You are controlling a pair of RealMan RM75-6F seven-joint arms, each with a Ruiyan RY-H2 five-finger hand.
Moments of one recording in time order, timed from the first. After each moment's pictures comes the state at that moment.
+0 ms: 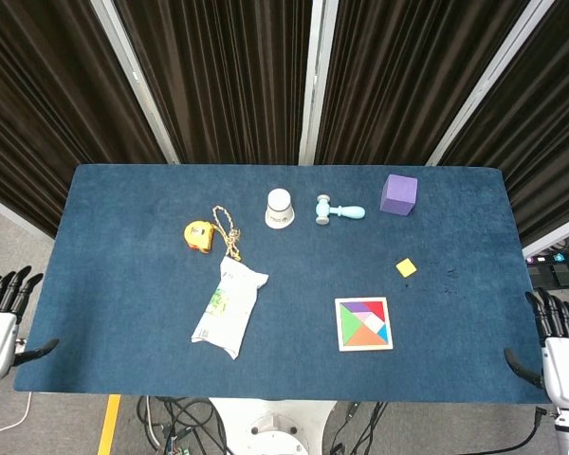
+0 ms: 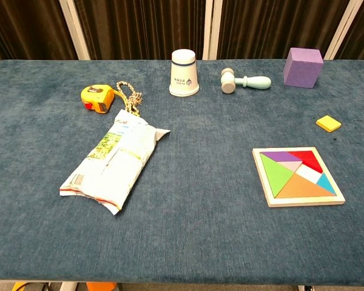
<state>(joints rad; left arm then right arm) -0.05 -1.07 -0.03 -1.67 1.53 1.53 0.02 -0.04 -1.13 0.04 -1.63 -1.52 1.57 0.01</state>
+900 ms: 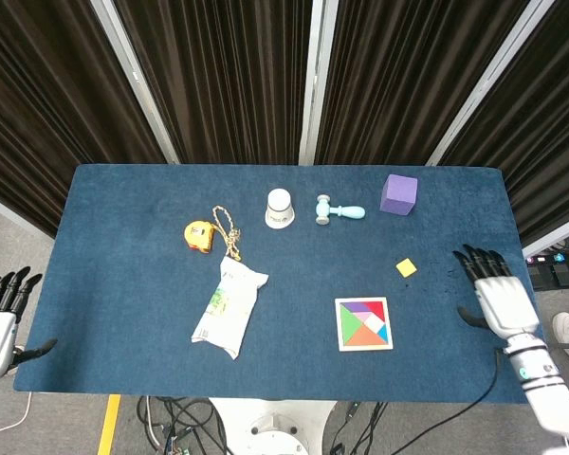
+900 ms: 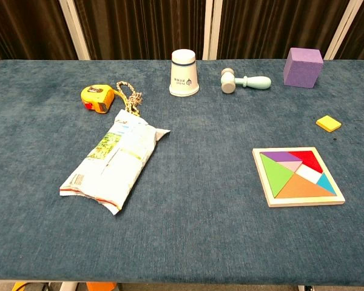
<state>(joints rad) -0.05 -1.08 -0.03 -1.63 1.51 1.51 0.01 0.32 -1.09 0.15 -1.61 -1.39 1.07 -0.14</state>
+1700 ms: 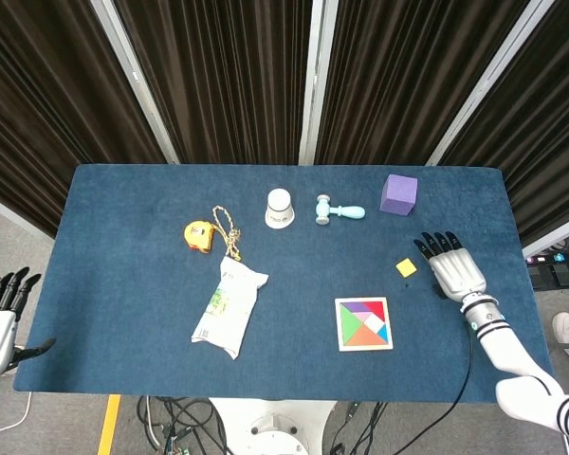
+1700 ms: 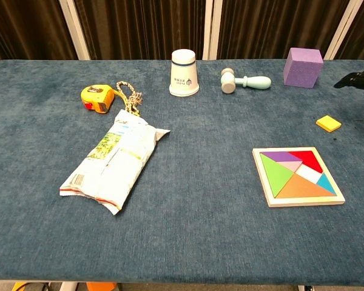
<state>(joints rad) -0.06 -1.11 -0.03 -1.59 1.49 1.49 -0.01 0.56 -1.33 0.13 -1.27 -1.27 0.81 -0.31</state>
